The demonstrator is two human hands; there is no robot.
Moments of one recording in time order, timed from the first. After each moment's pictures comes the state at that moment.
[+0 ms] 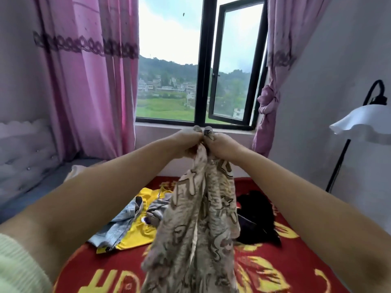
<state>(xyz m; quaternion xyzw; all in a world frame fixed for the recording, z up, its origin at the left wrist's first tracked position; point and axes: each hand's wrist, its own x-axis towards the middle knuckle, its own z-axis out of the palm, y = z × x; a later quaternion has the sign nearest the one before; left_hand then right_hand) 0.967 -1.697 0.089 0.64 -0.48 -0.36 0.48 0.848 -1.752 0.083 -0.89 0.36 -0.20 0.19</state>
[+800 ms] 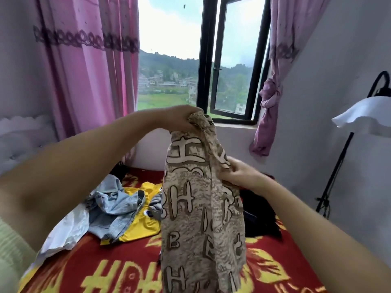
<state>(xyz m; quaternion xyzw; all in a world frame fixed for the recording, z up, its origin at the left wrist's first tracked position) 1.000 -1.679 0.133 0.59 -0.79 -0.02 0.20 0.778 -1.757 0.004 -0.84 0.25 -0.20 0.45</state>
